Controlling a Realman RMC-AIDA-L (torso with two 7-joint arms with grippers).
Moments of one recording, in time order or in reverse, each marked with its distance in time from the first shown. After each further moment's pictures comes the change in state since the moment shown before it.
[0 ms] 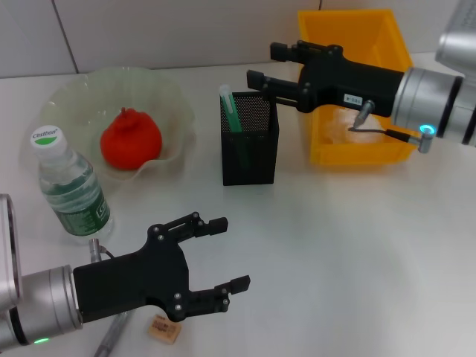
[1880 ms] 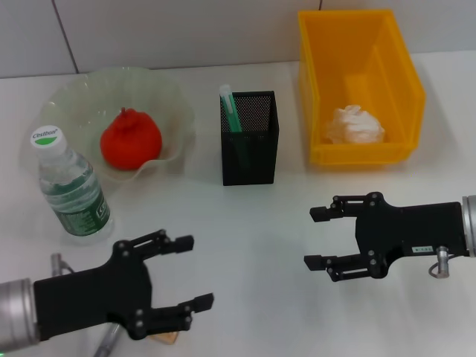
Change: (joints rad) left arm 0.098 0.038 -0.021 0.165 0.091 0.000 -0.169; right arm -0.247 0.002 0.035 -0.247 -0.460 -0.376 0.036
